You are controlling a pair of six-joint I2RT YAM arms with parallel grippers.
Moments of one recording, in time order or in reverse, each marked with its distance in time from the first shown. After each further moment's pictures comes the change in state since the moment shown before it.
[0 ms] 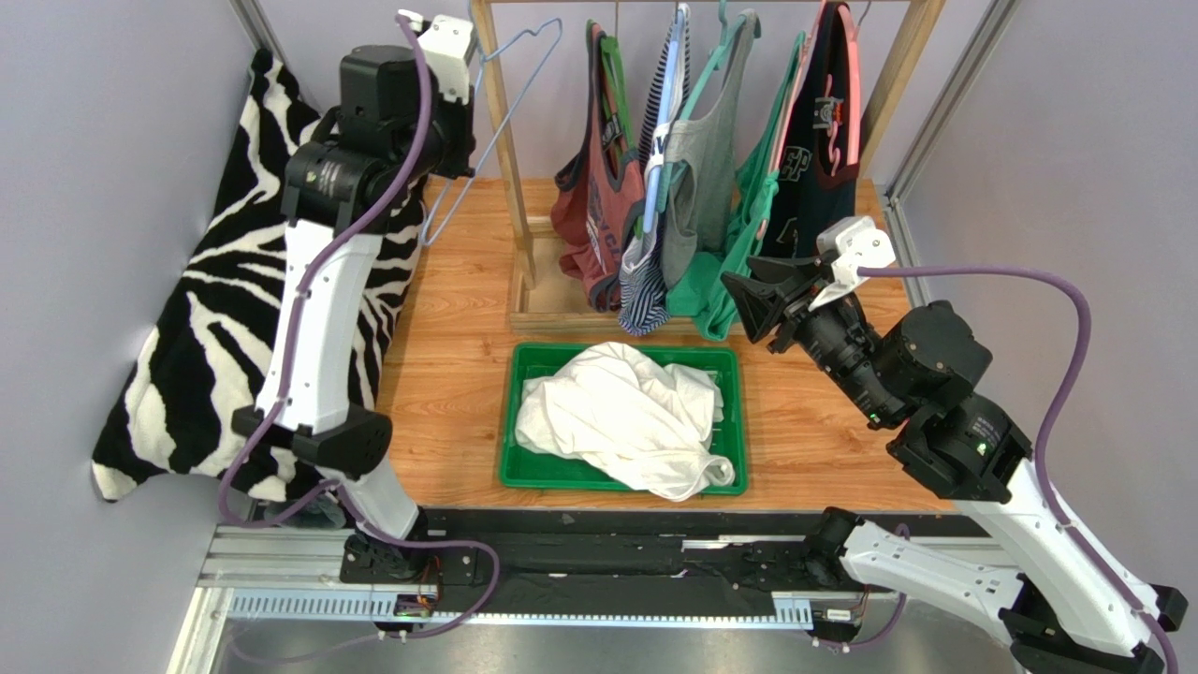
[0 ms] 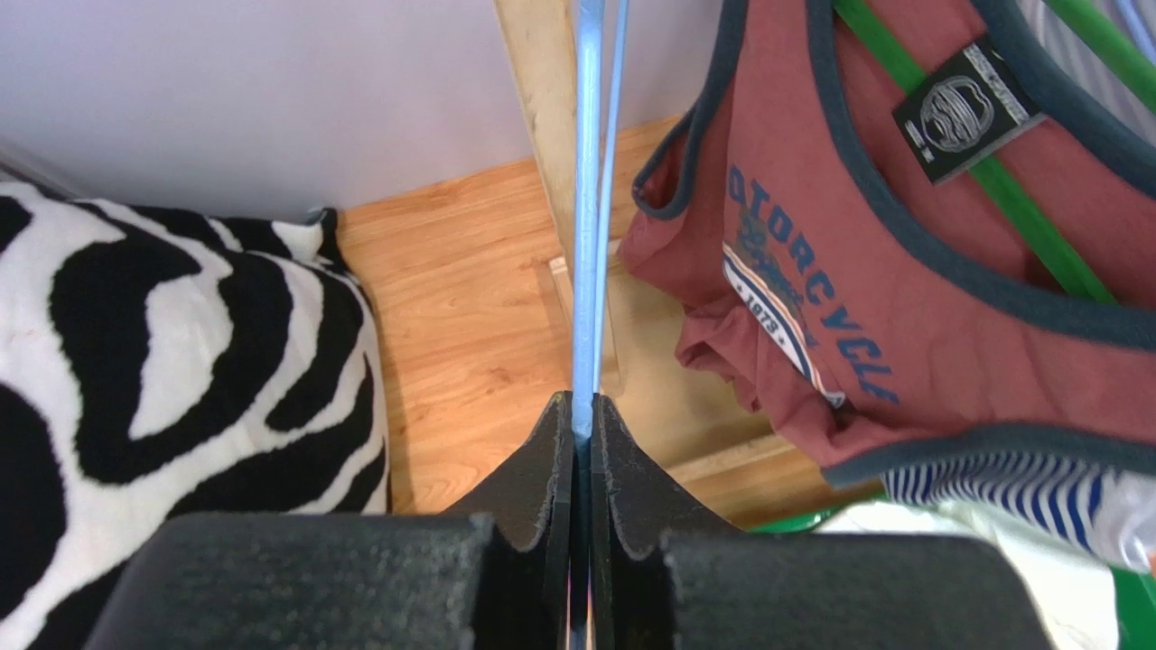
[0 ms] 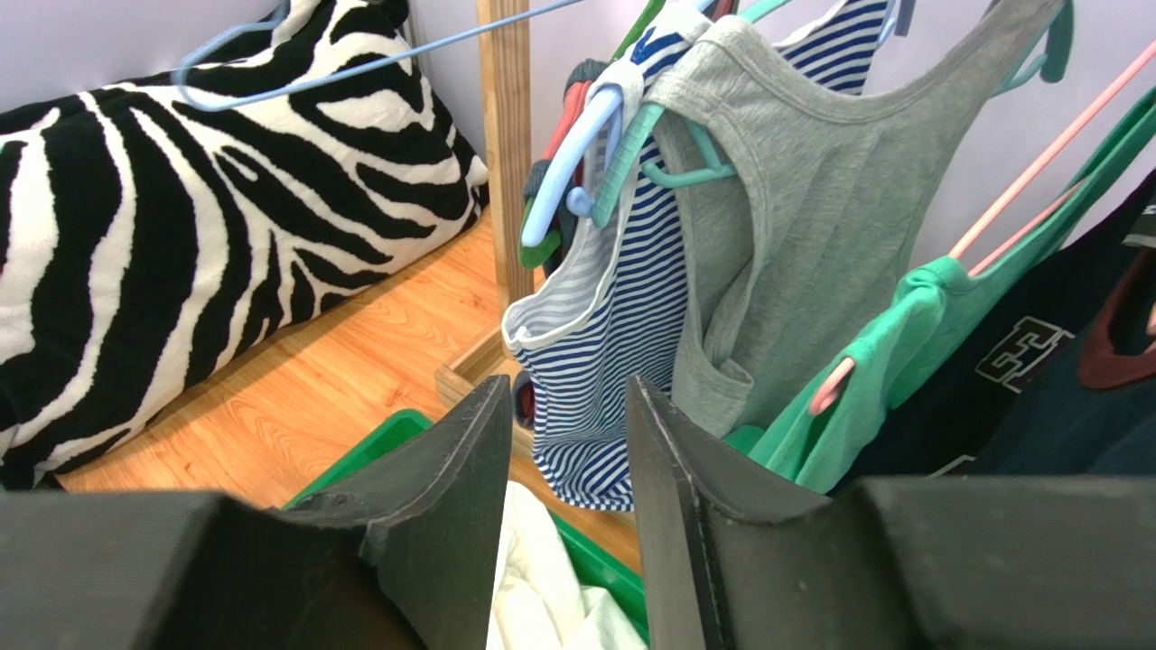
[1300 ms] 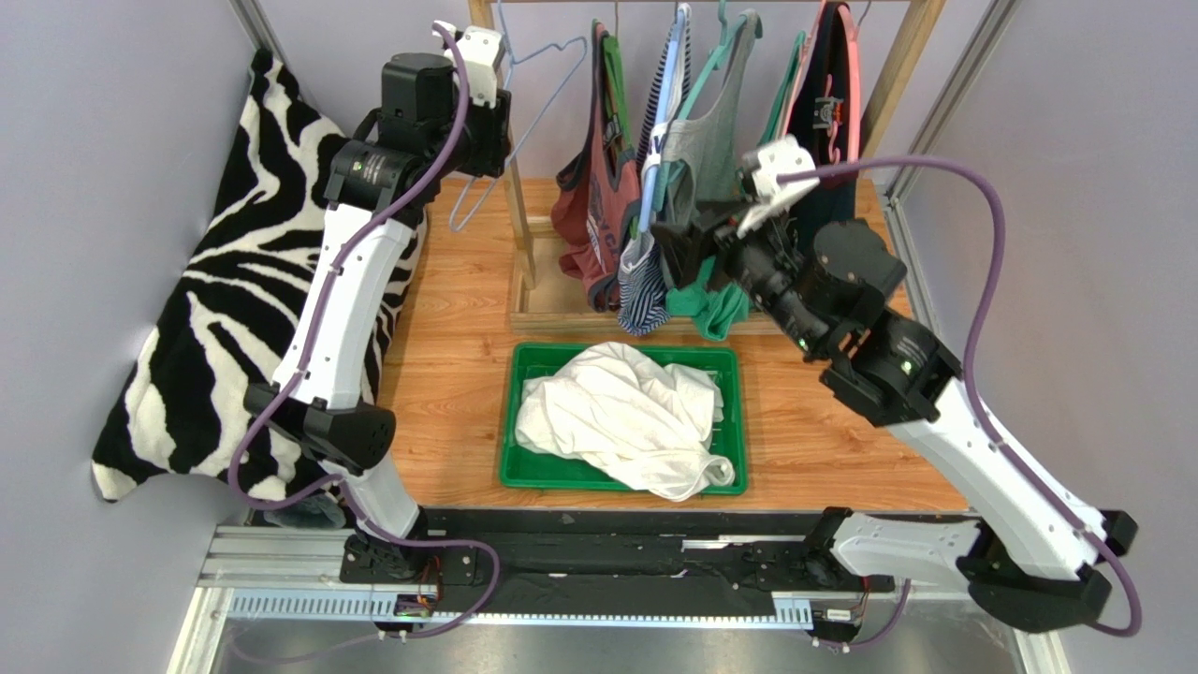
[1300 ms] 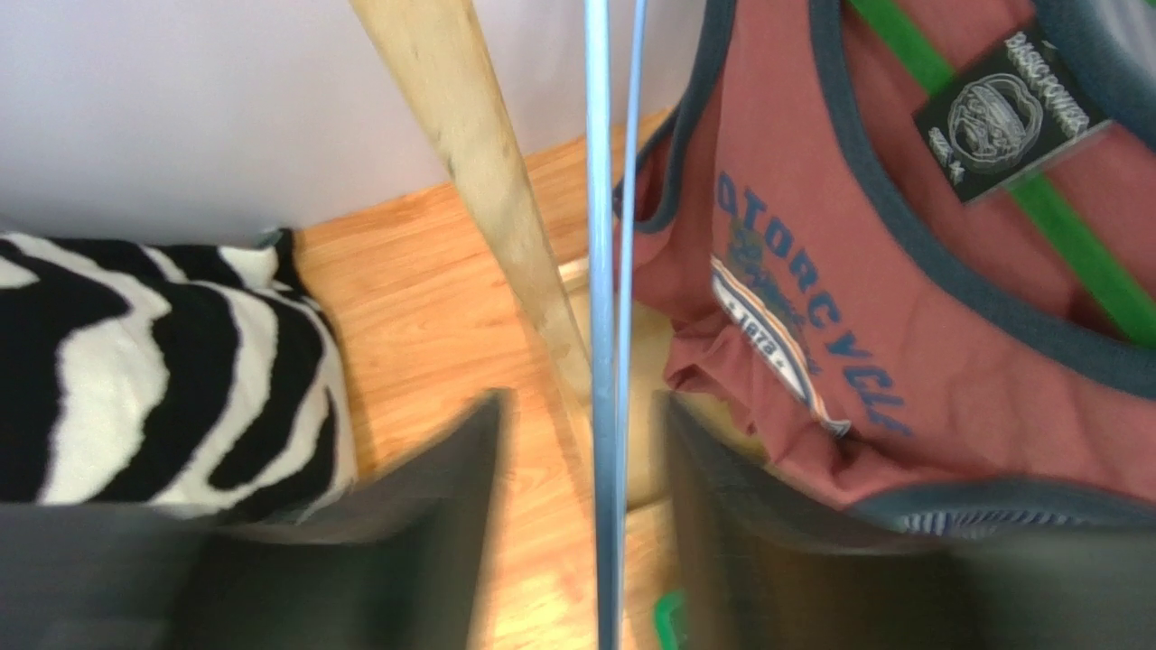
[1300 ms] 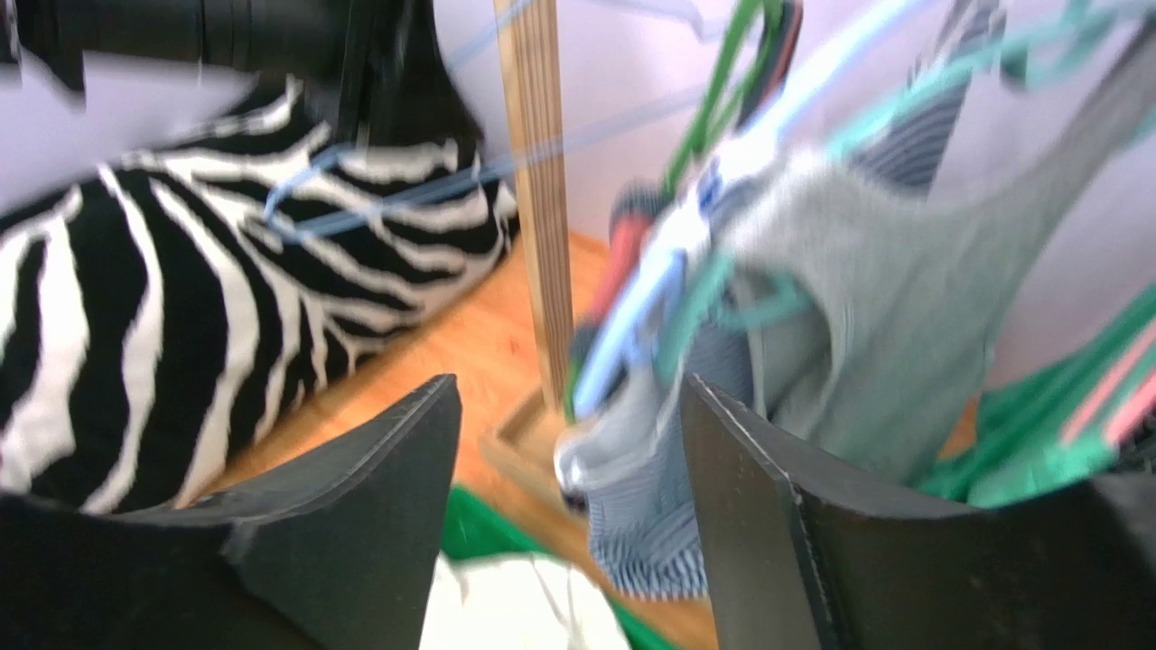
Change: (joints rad) left arm 0.000 0.054 -0.153 0.200 0.035 0.012; right arm 0.008 0.299 0.233 0.012 0.016 0.085
